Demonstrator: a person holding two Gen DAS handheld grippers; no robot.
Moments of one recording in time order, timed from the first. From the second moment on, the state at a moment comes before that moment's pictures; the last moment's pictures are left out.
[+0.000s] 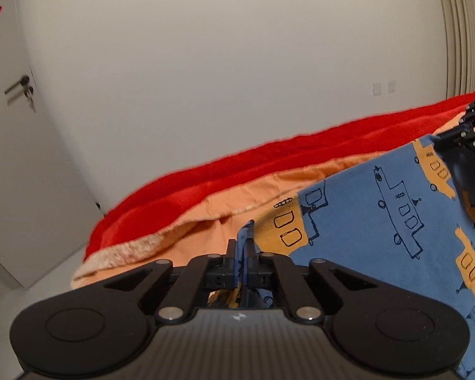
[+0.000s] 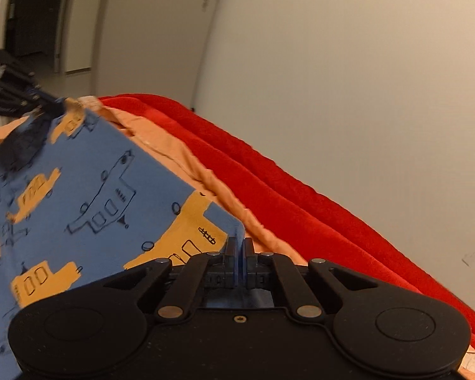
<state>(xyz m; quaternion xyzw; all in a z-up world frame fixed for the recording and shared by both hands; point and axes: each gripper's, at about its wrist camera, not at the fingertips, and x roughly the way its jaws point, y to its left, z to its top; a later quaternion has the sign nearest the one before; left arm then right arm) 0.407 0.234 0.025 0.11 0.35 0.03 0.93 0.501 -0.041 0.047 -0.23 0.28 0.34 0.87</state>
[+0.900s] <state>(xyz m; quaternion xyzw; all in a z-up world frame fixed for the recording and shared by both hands) 0.427 0.258 -0.007 0.03 0.40 -0.02 0.92 0.520 -0.026 0.011 -0.15 0.34 0.35 0.86</state>
